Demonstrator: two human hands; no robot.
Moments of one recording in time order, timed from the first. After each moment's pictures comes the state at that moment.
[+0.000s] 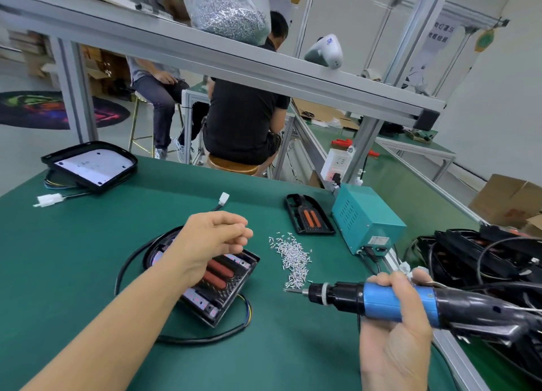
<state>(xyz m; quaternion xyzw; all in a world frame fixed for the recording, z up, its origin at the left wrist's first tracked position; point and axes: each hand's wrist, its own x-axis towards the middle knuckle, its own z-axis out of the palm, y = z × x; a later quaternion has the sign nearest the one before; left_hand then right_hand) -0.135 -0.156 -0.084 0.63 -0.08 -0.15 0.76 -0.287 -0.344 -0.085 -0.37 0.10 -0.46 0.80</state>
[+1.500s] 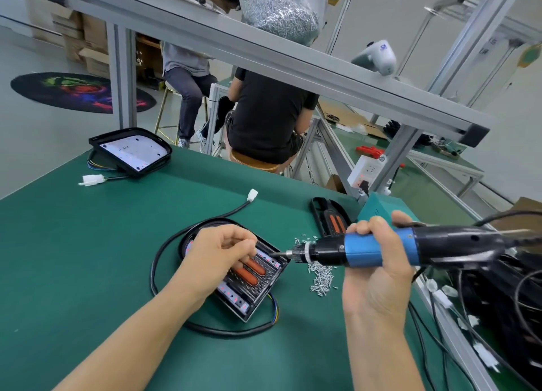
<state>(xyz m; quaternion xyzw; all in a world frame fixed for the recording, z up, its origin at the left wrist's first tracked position) -0.157 -0.121 -0.110 0.67 -0.11 -0.06 0.73 -0.221 -0.291 -0.048 -0.40 -0.02 -0.39 0.83</state>
